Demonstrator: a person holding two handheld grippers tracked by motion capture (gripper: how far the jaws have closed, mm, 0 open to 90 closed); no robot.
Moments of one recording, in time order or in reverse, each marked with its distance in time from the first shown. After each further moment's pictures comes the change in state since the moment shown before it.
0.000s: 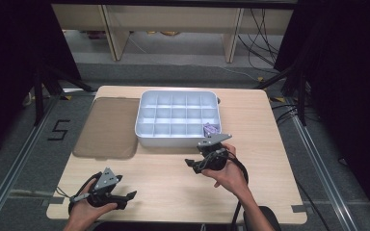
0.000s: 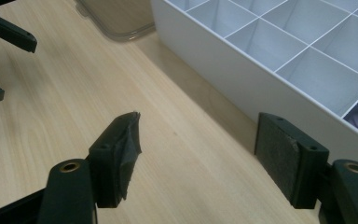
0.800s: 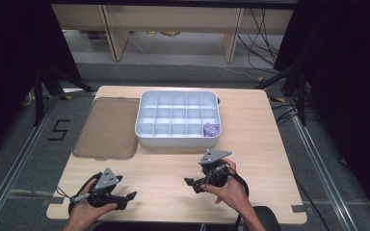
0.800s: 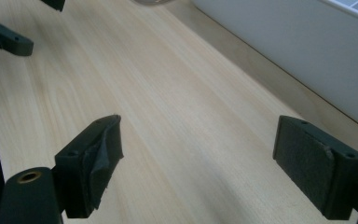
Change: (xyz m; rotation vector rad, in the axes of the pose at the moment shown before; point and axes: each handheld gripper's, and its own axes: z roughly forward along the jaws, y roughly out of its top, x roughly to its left) left arm -0.001 -0.001 0.000 0.004 -0.007 -0.010; right arm 0.021 -0.038 0.004 0.029 0.055 -0.017
